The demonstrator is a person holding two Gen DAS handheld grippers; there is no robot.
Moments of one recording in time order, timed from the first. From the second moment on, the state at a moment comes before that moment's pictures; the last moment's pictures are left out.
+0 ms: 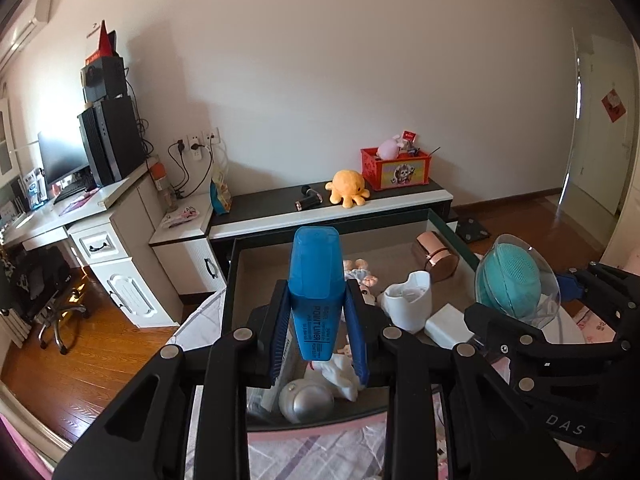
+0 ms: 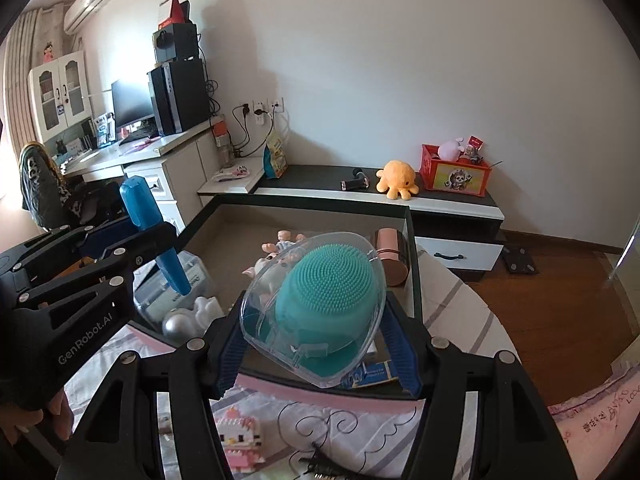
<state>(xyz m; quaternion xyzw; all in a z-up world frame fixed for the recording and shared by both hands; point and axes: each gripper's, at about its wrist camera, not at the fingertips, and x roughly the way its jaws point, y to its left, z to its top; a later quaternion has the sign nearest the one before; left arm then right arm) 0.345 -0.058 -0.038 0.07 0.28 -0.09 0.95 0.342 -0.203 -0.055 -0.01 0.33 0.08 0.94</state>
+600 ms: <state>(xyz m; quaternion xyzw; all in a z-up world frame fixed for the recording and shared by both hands) 0.367 -0.058 -0.084 0.04 0.33 -0.11 0.94 0.371 -0.199 -0.107 -0.01 0.38 0.08 0.92</state>
